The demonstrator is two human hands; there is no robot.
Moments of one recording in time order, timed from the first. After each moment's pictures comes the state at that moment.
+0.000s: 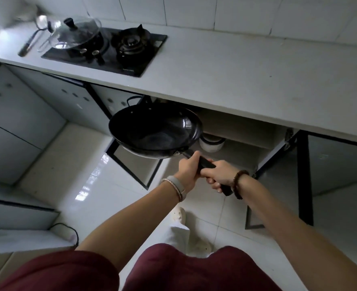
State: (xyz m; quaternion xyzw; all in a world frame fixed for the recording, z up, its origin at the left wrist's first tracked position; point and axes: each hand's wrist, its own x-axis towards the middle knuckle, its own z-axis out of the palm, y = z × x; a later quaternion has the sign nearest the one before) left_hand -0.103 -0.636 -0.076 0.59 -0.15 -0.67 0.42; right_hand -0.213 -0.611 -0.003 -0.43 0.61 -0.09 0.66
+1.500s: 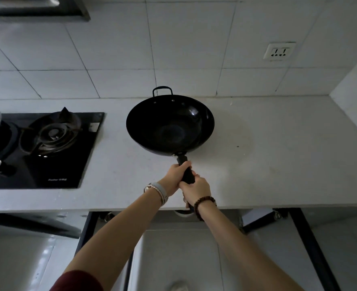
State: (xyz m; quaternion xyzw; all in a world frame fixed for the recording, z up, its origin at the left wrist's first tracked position) left_hand -0.144 -1.054 -0.046 0.50 -0.34 -0.76 0.23; right_hand -0.199 -0.975 -0.019 -0.27 0.76 -0.36 0.47
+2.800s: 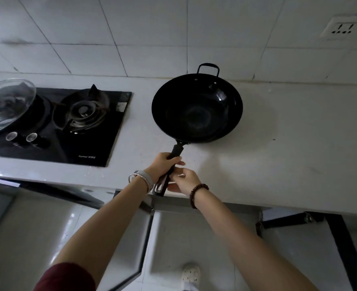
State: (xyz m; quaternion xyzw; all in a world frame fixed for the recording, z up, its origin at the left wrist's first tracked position) left_hand -0.024 -1.095 -0.068 0.58 -0.49 -0.62 0.19; right_hand -0.119 -1.023 -0.058 -0.28 0.63 -0.33 0.65
